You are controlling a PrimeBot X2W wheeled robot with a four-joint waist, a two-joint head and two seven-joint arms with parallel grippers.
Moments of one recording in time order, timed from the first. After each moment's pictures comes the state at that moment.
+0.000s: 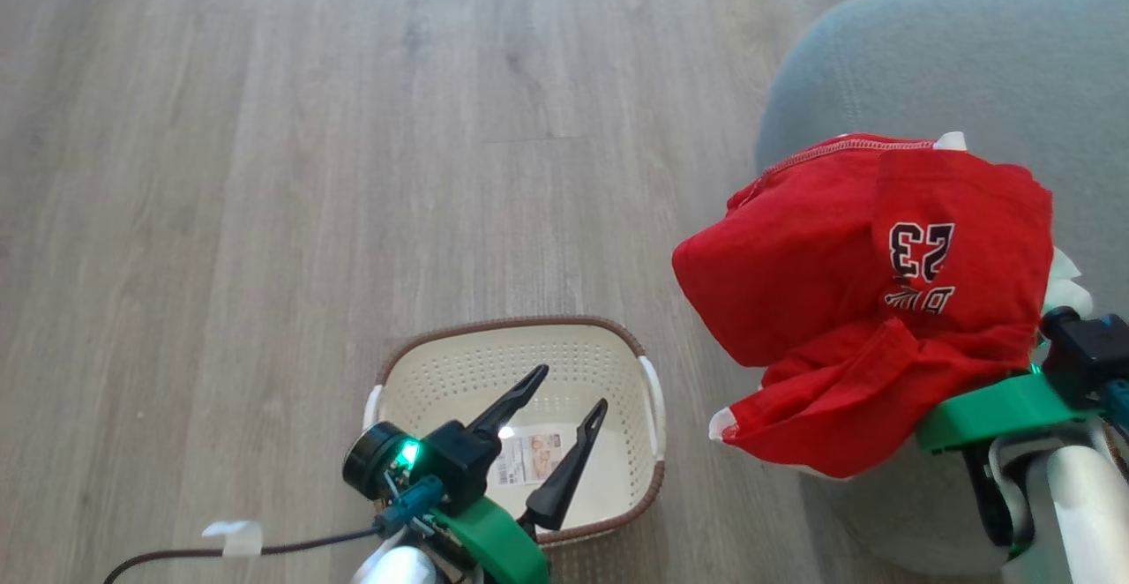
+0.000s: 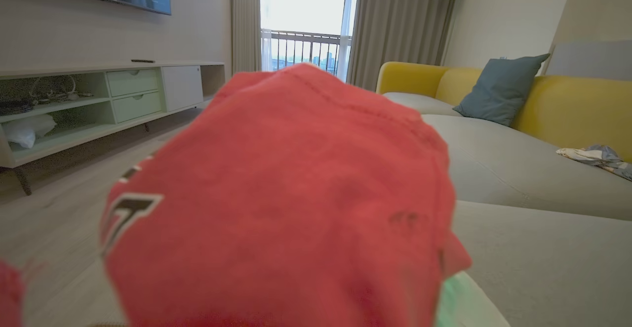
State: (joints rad) left arm -0.11 0.06 -0.52 0.23 -0.20 -0.13 -0.26; right arm -0.11 -0.16 -0.03 0.11 0.11 0.13 -0.26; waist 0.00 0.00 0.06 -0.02
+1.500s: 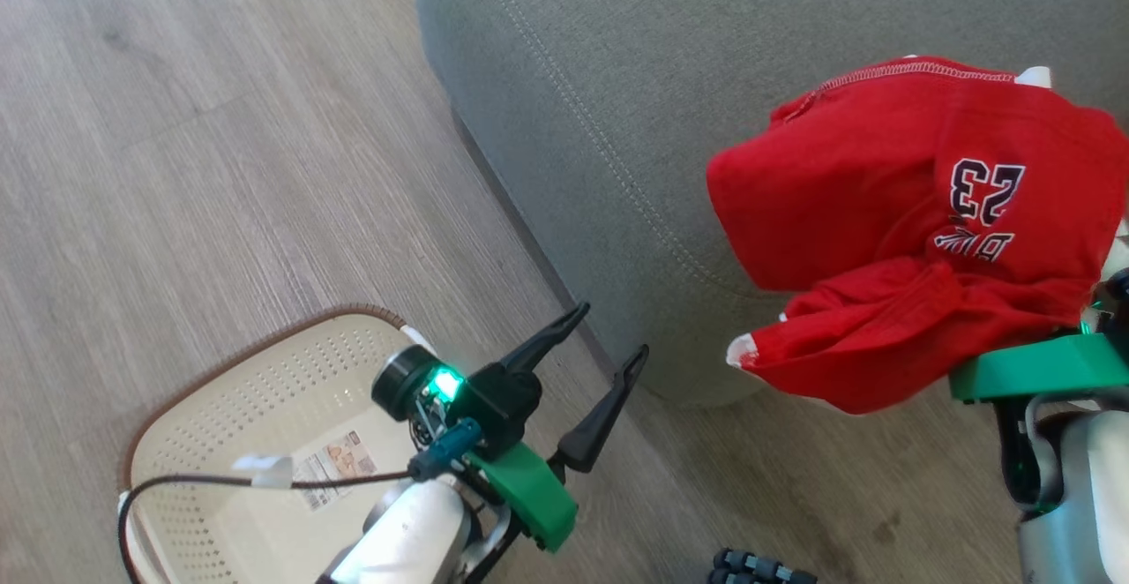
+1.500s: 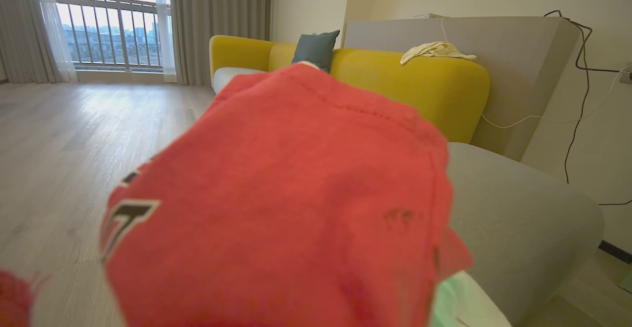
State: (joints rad) left arm -0.26 0.06 -0.60 0.25 -0.18 -0.13 -0.26; right arm -0.17 -0.12 -0.13 0.07 0.12 0.13 -0.26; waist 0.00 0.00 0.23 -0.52
